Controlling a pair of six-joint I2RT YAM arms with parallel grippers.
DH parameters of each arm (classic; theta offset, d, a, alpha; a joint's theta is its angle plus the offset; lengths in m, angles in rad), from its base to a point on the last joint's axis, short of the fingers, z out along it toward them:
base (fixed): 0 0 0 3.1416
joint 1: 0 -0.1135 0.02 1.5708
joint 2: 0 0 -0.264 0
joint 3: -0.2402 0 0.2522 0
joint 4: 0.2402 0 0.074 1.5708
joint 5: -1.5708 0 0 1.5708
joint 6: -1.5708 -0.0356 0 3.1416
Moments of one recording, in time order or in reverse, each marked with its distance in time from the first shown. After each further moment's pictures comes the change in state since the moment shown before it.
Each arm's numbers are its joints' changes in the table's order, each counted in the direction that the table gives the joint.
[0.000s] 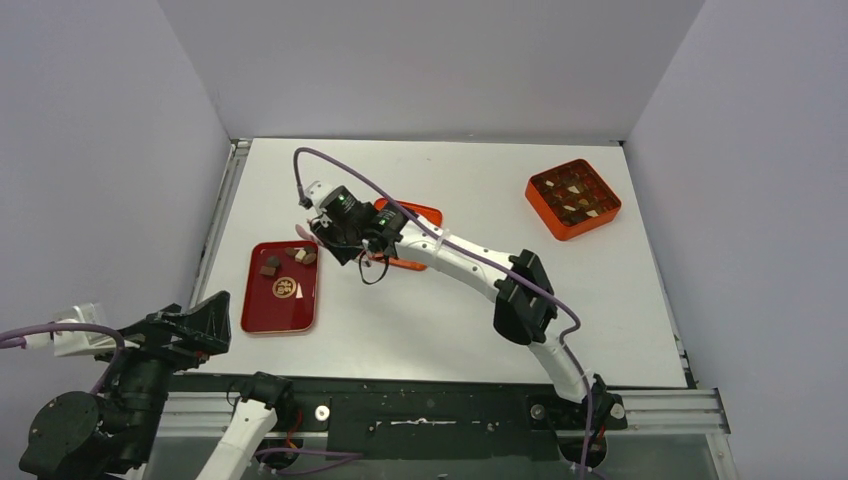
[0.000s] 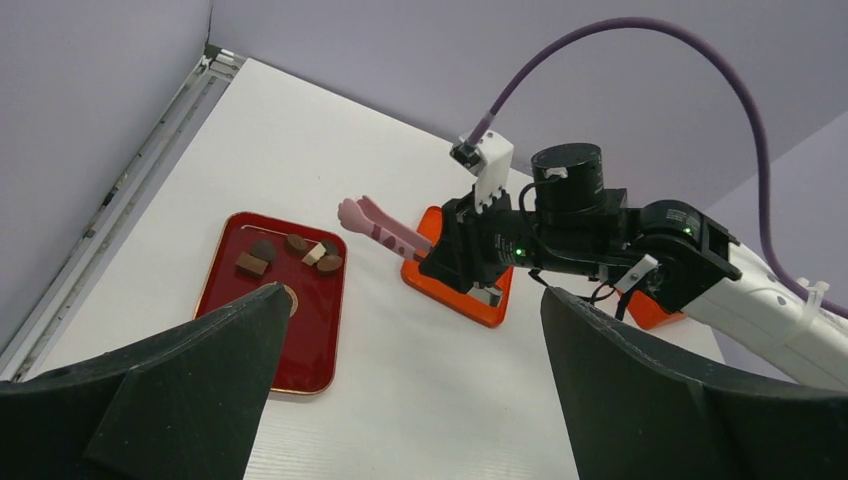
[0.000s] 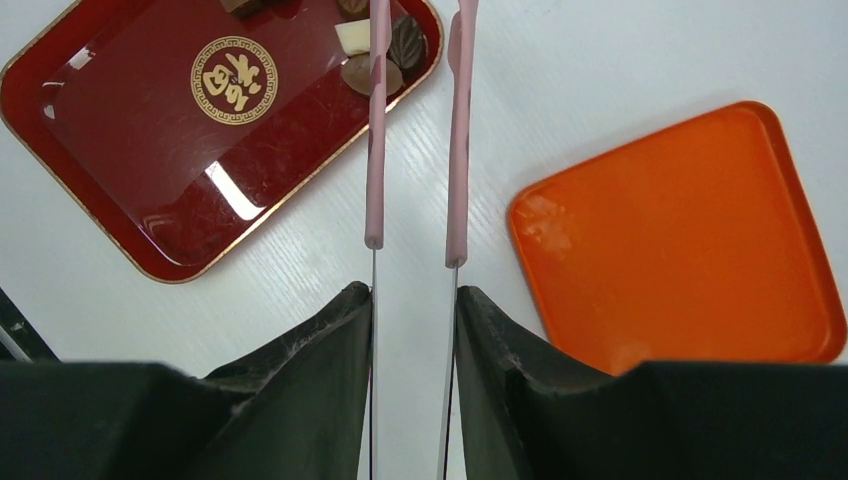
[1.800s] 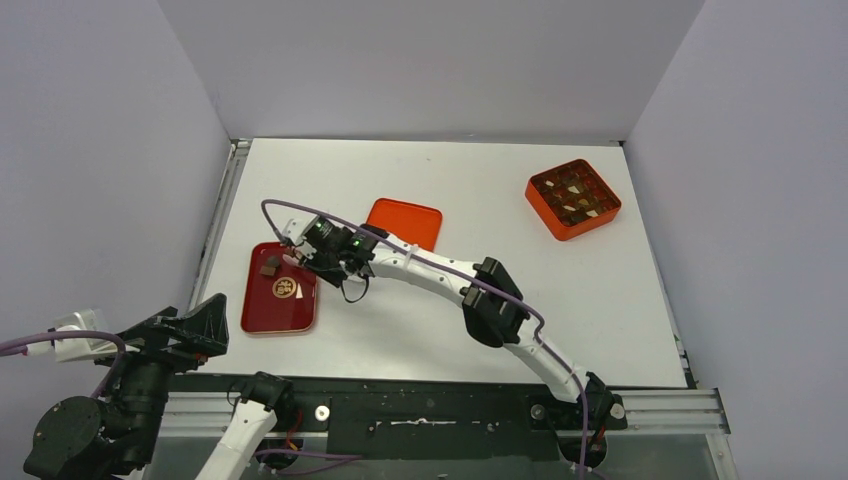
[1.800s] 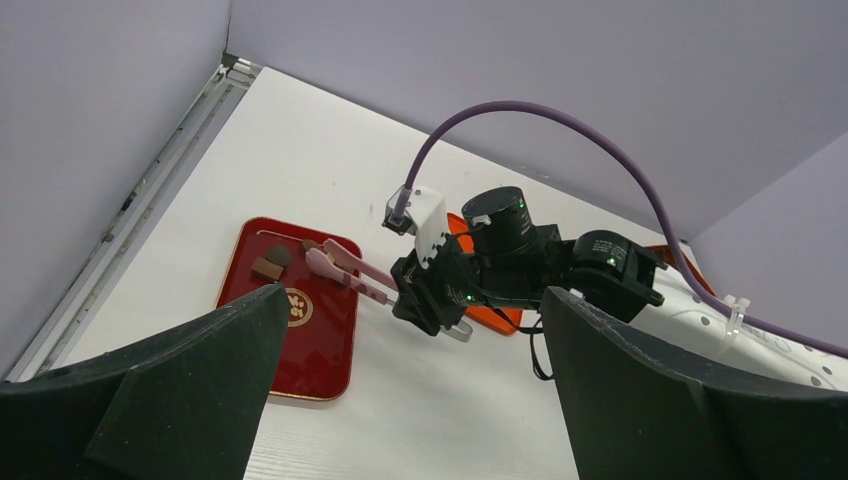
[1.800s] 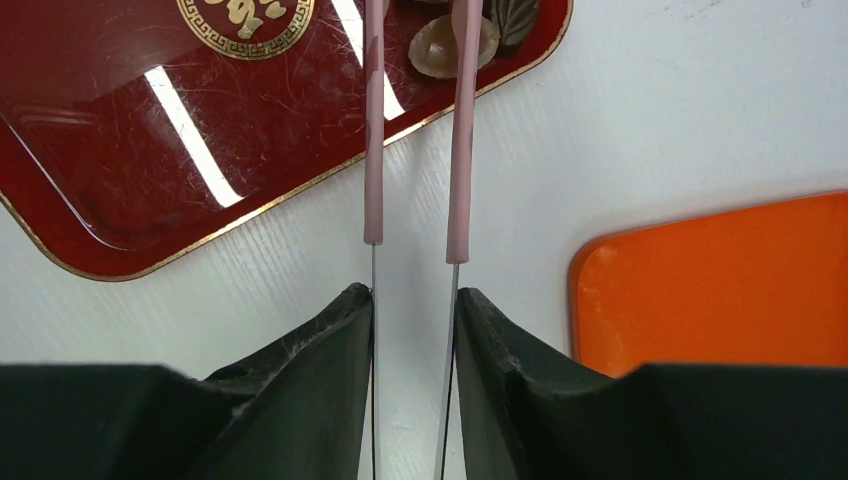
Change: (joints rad) left arm 0.038 -0.055 0.060 -0.026 0.065 -0.024; right arm -0.058 0.226 -0.134 0.024 0.021 0.211
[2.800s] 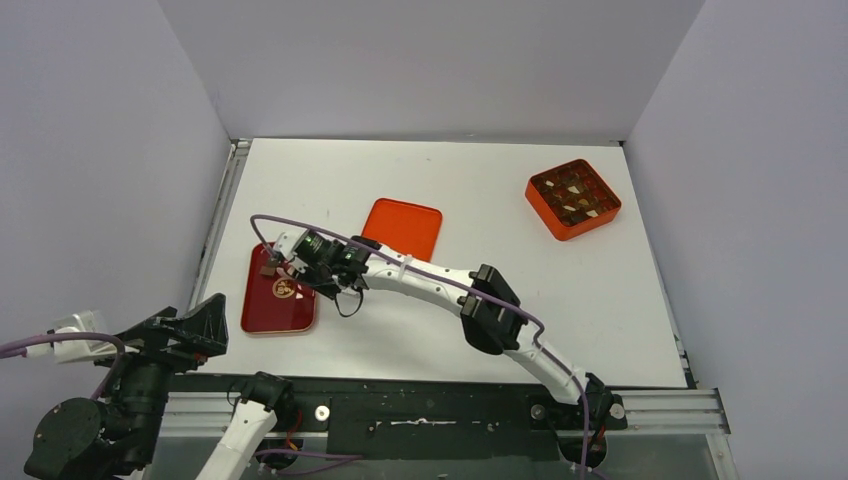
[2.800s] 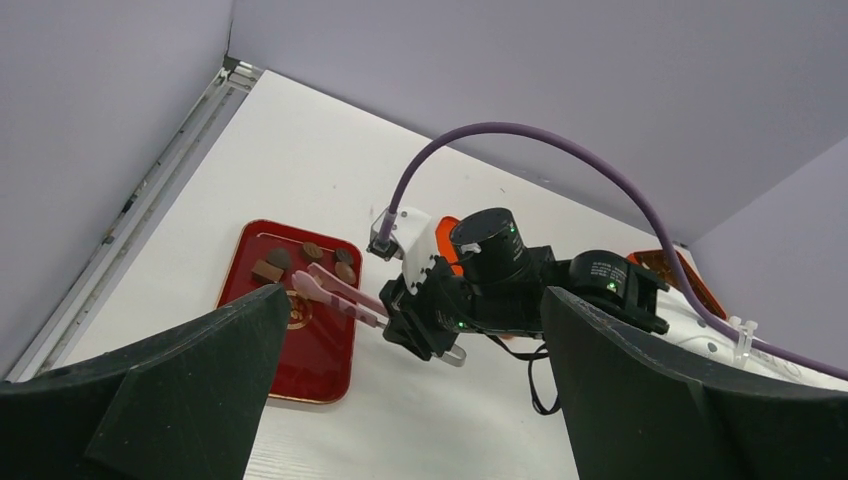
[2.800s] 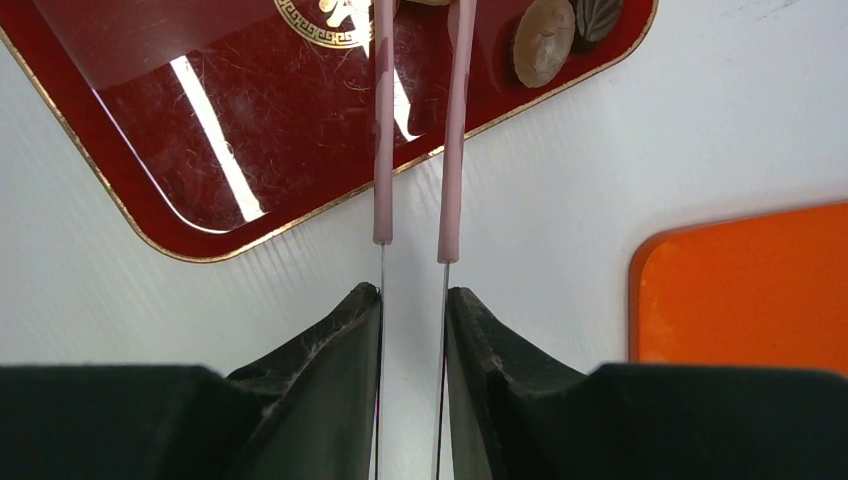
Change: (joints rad) left arm 0.000 -0.004 0.003 -0.009 0.005 0.003; right arm -0.059 -0.003 -0.007 0.034 -0.024 -0.023
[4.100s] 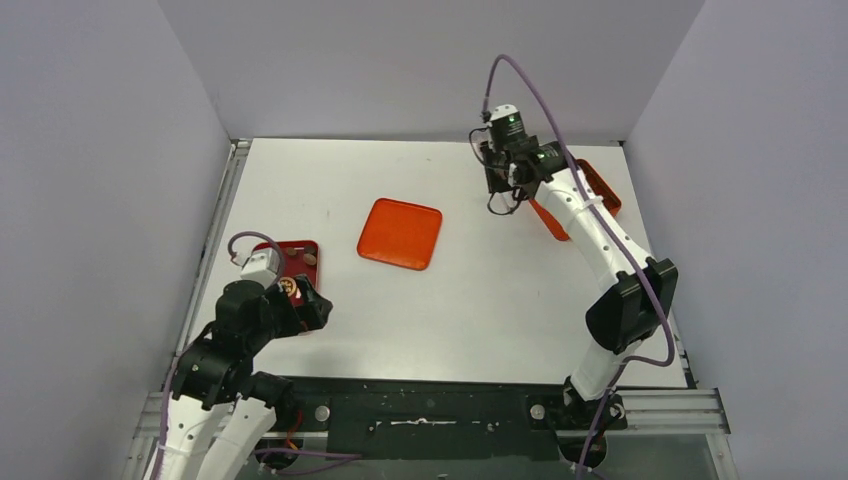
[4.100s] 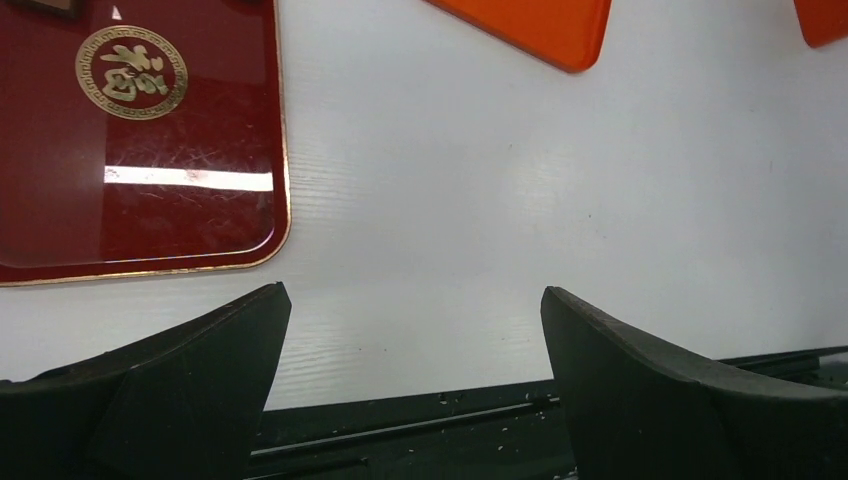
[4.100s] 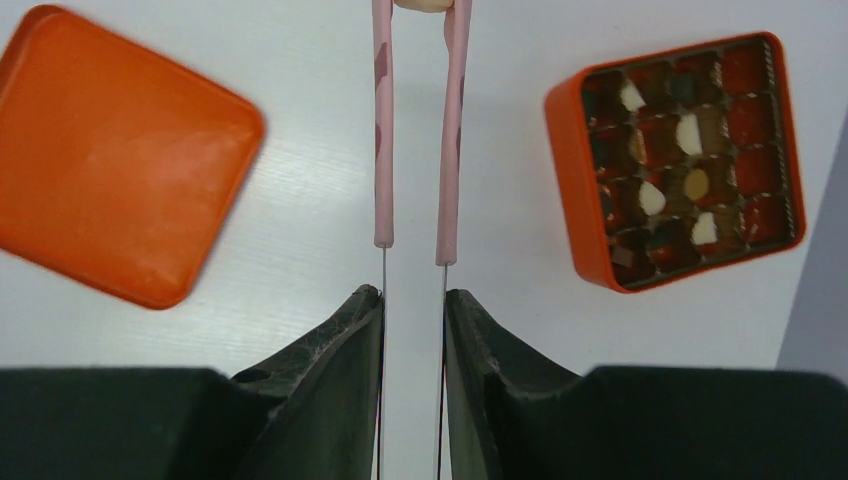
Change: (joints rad) left arm 0.000 0.096 0.720 -0.220 -0.330 0.064; right arm 0.656 -0.690 0.476 0.119 -0.170 -0.212
